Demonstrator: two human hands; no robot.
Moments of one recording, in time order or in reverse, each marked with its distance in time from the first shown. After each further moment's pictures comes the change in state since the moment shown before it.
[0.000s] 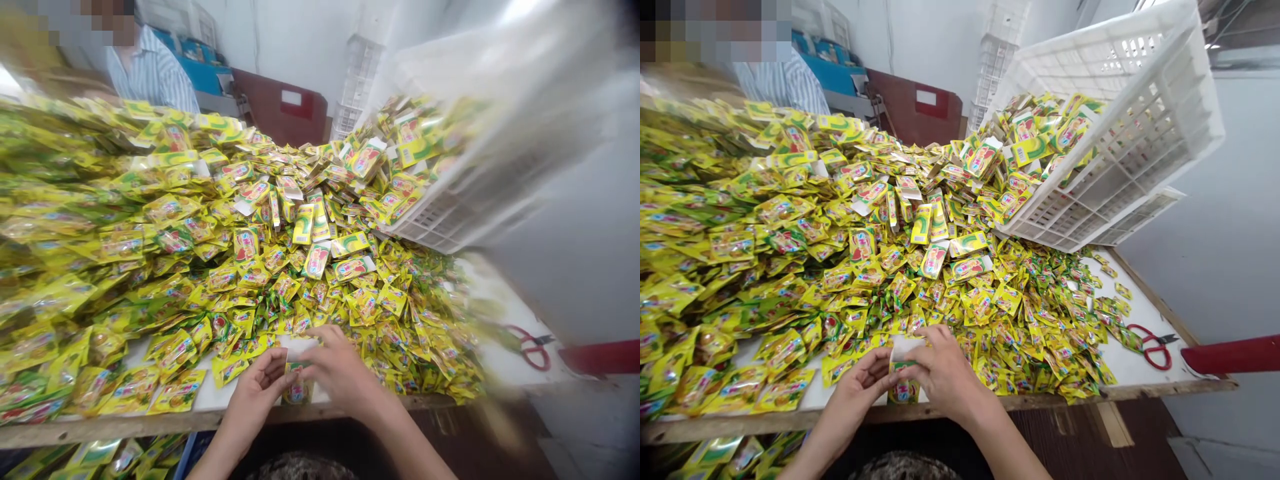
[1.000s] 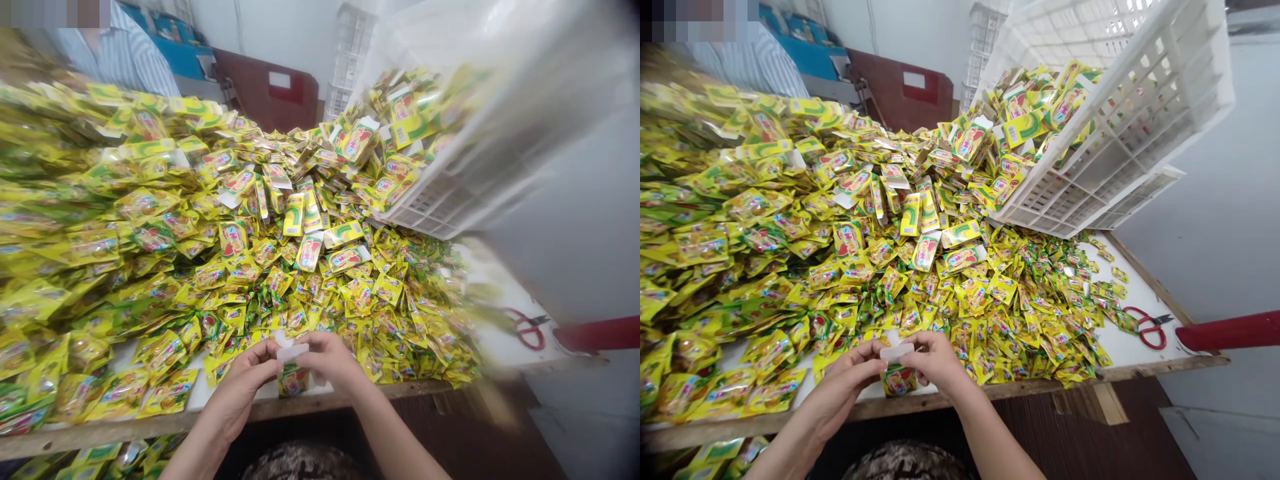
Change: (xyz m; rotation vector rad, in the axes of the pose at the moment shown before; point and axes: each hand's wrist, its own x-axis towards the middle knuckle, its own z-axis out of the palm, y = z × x) left_hand 0.015 0.021 -0.004 0.035 0.022 -0.186; right_hand 0.006 0.021 0.028 0.881 -0.012 0.661
